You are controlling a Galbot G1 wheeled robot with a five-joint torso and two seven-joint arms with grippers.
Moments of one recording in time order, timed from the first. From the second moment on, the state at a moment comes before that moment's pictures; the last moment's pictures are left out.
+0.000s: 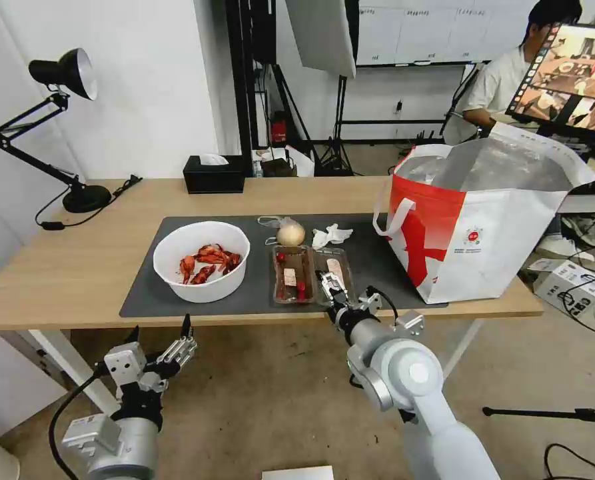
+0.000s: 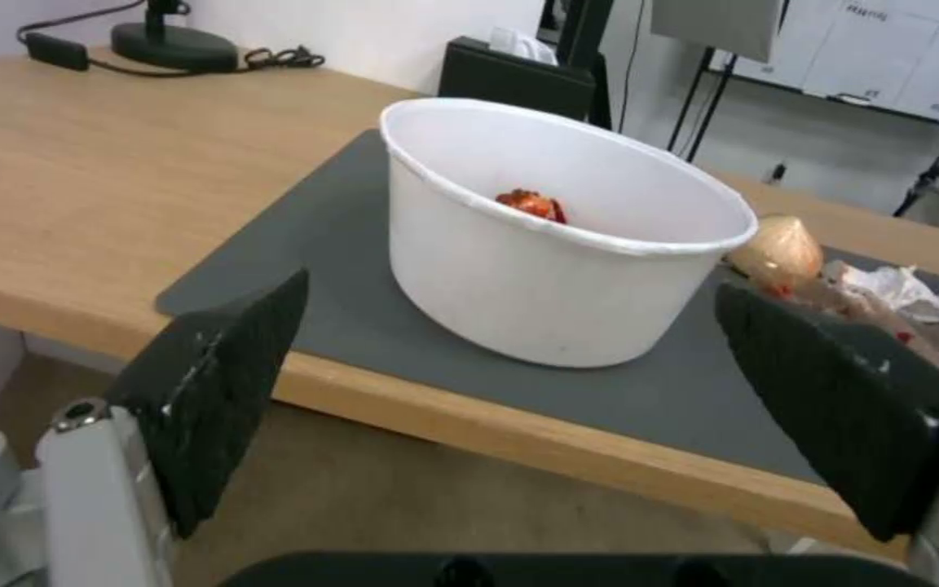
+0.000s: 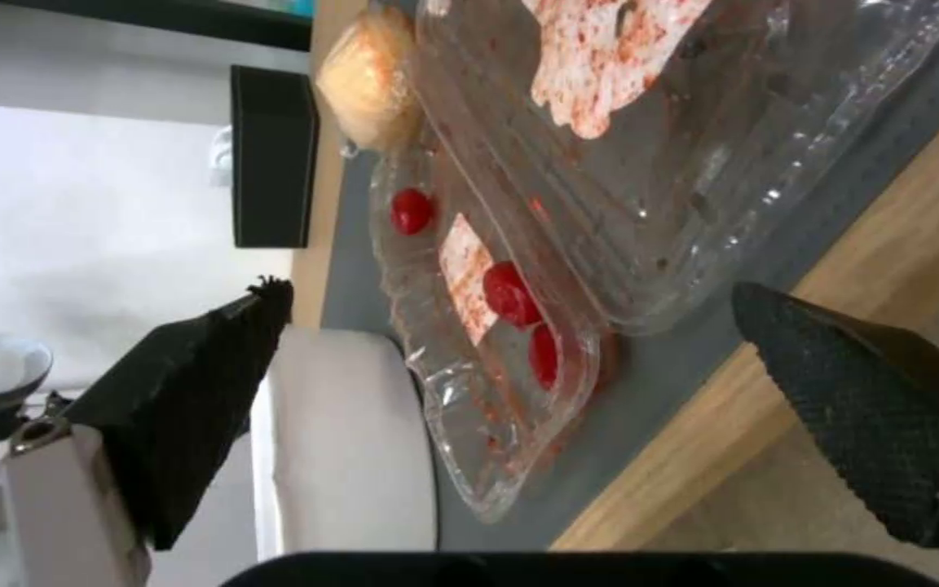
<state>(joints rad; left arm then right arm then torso) 1.82 -1.54 -0.59 -2.40 -0.28 0.15 -0.14 -1.13 1.43 0.19 2.09 1.57 -0.10 0.84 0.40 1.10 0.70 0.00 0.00</state>
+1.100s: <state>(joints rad) 1.84 -1.54 -0.60 -2.42 -0.28 0.14 -0.14 -1.09 1.47 0.18 2.04 1.55 -0.09 0.87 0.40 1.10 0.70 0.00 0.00</state>
